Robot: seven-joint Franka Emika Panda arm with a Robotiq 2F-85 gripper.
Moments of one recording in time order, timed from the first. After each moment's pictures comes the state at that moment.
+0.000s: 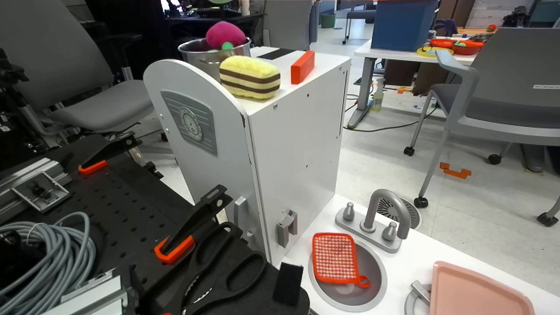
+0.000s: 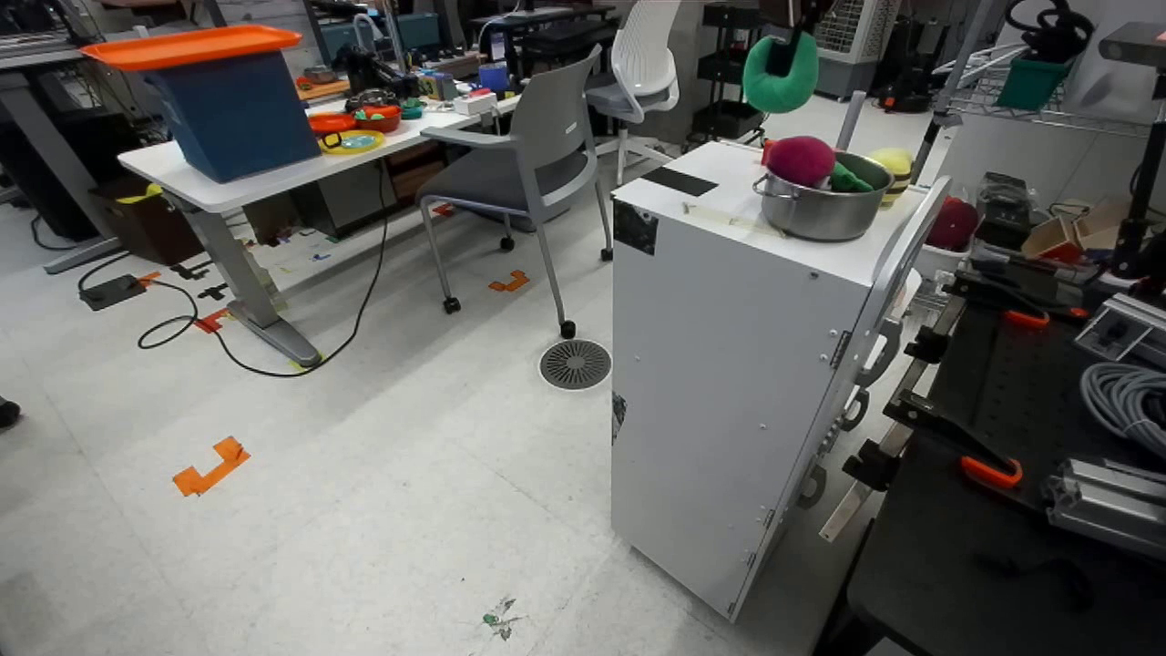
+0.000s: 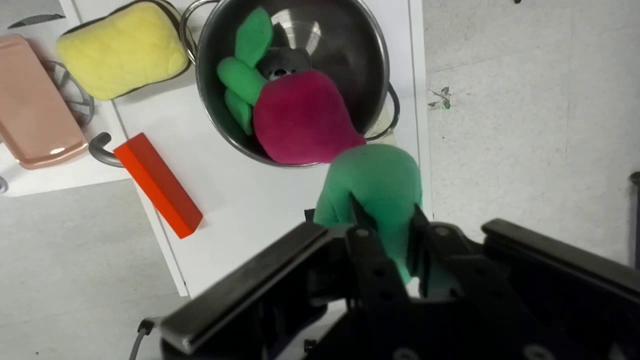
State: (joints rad) arm 0.09 0.04 0.04 -2.14 -0.06 2.26 0.29
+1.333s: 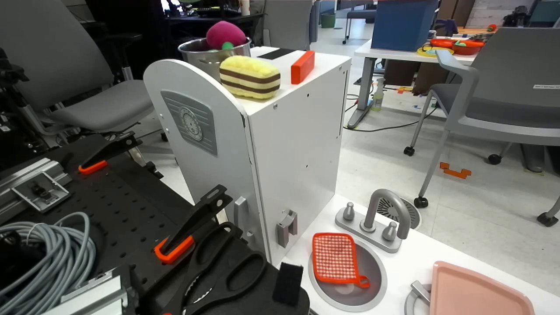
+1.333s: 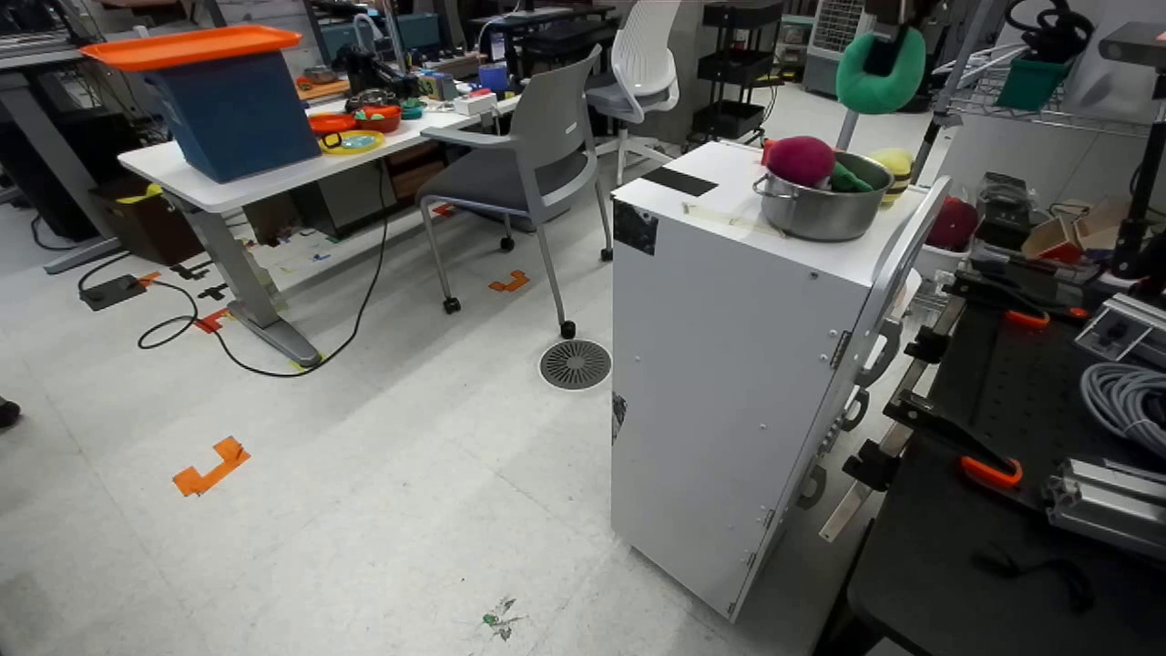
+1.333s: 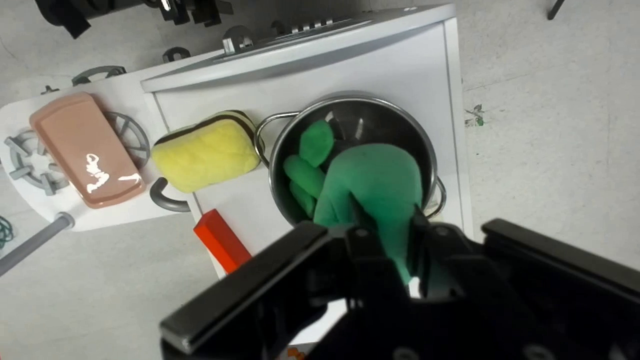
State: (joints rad) arm 0.05 -0.18 0.07 -2.37 -0.11 2.25 0.38
